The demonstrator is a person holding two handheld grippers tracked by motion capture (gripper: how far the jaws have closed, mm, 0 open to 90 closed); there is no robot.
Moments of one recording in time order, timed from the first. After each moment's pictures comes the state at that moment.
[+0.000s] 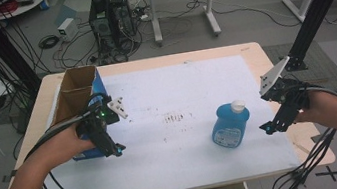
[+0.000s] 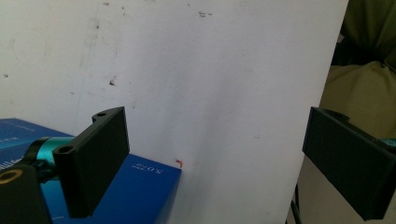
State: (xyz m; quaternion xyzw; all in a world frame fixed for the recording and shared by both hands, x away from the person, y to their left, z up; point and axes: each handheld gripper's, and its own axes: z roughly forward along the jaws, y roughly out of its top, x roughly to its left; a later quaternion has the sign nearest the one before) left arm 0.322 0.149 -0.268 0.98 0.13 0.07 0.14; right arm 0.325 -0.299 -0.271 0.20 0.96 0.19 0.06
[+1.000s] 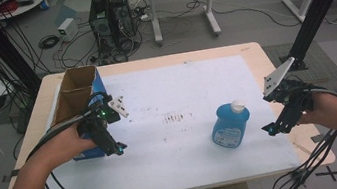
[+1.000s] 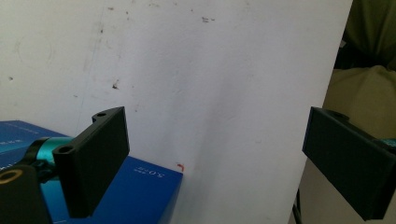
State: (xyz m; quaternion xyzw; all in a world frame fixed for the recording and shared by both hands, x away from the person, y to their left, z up) left arm 0.324 0.147 -0.267 0.98 0.13 0.08 0.13; right arm 0.320 -0.306 -0.272 0.20 0.96 0.19 0.05
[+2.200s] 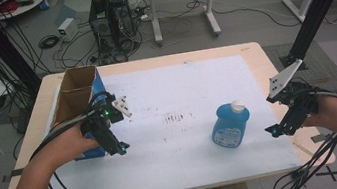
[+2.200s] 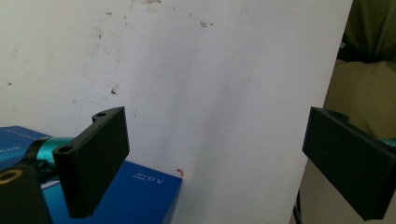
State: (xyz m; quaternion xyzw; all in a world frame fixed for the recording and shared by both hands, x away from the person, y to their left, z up) left arm 0.325 0.141 -0.268 0.98 0.13 0.08 0.13; right arm 0.314 -0.316 -0.275 0.21 0.95 0.21 0.06
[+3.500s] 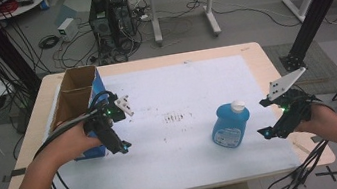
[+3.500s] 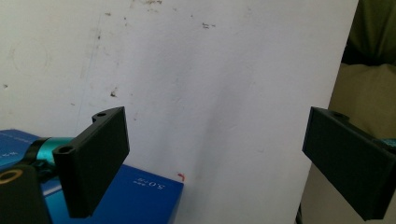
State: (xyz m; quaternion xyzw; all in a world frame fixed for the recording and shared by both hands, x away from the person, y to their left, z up) left arm 0.331 0.137 -0.273 0.98 0.13 0.07 0.13; right arm 0.319 -0.323 -0.309 0.21 0.93 0.31 0.06
